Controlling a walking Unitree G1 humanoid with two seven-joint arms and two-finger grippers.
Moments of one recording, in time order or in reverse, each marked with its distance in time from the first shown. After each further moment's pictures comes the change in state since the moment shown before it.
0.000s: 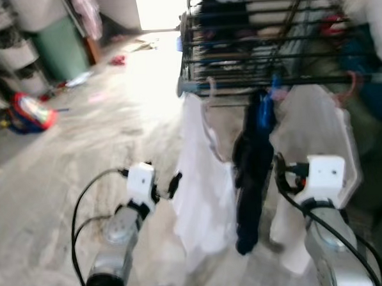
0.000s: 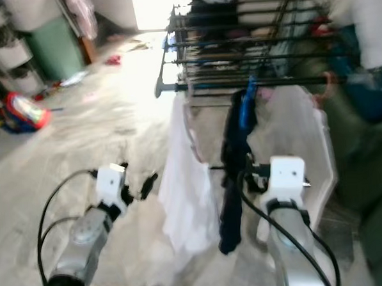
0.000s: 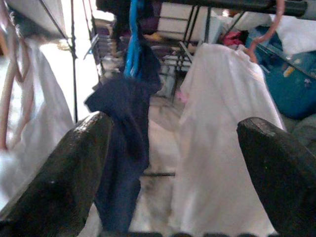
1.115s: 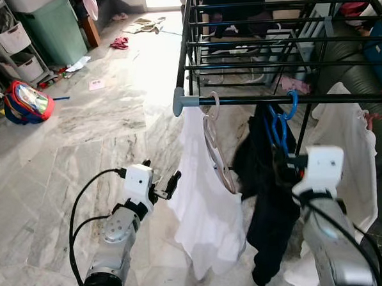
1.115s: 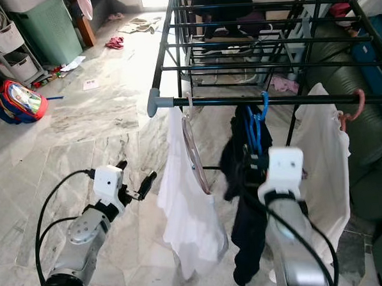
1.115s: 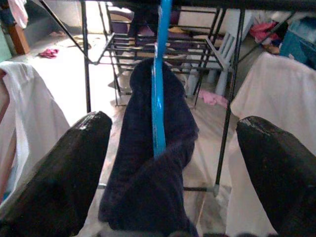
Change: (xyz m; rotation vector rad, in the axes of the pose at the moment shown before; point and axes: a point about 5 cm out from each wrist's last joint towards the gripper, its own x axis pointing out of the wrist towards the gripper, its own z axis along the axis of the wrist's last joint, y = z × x) left arm -0.007 0.008 -0.002 0.010 -0.021 -0.003; right arm 0.007 0.007 0.012 0.050 -0.049 0.054
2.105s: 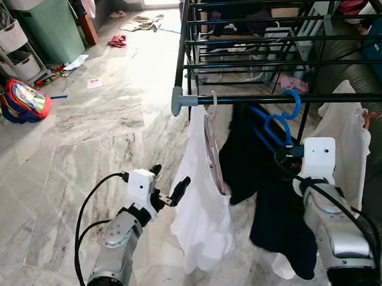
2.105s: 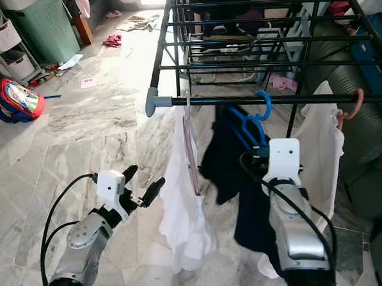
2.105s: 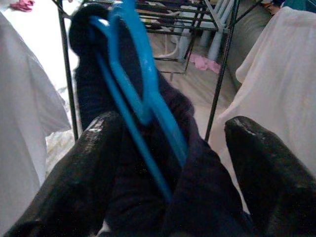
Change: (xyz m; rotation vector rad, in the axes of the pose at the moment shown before) left arm -0.004 -0.011 -0.007 -0.116 -0.023 -0.145; right arm 0.034 -0.009 -0.008 -0.047 0.159 -0.032
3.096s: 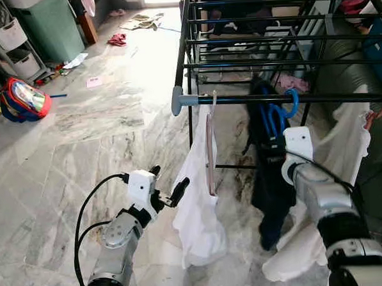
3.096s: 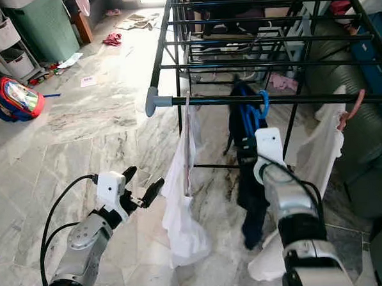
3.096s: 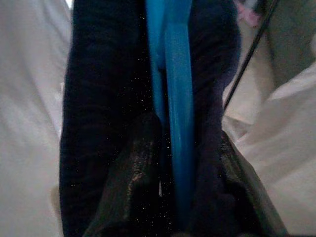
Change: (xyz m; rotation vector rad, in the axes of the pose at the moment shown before) left arm -0.002 0.000 -0.003 0.000 0.022 0.025; right arm 0.056 0.002 -0.013 -0.087 0.246 0.106
